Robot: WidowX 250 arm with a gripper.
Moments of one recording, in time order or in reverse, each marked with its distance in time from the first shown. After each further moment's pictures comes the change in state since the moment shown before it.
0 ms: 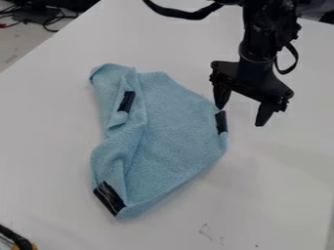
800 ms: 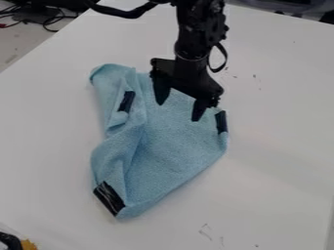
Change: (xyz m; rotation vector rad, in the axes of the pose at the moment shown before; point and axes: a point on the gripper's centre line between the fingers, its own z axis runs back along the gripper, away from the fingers) arm -0.033 0.095 -0.008 0.131 0.069 0.089
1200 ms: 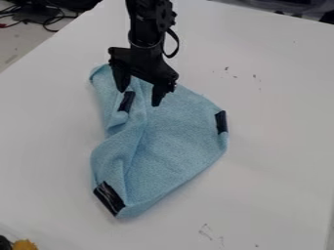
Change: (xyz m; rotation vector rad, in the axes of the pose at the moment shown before) arm 0.001 0.057 -0.009 0.038 -0.017 0.045
